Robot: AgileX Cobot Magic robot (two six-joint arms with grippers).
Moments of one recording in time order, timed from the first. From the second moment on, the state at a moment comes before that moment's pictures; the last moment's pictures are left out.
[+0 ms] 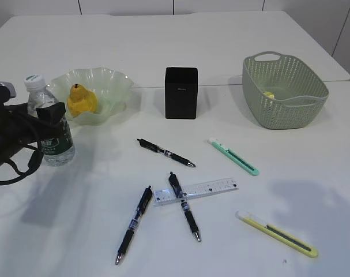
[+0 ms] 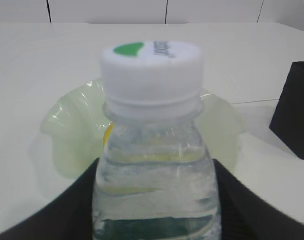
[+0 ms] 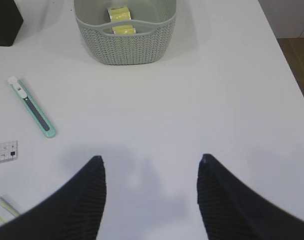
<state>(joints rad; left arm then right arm) -0.12 1.99 -0.65 0.08 -1.12 -0.13 -0.03 0.84 -0.52 -0.13 0.41 0.10</state>
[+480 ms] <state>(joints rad) -0.12 2.02 -0.67 0.08 -1.14 -0.05 -0.03 0.84 -0.52 -0.13 0.41 0.10</state>
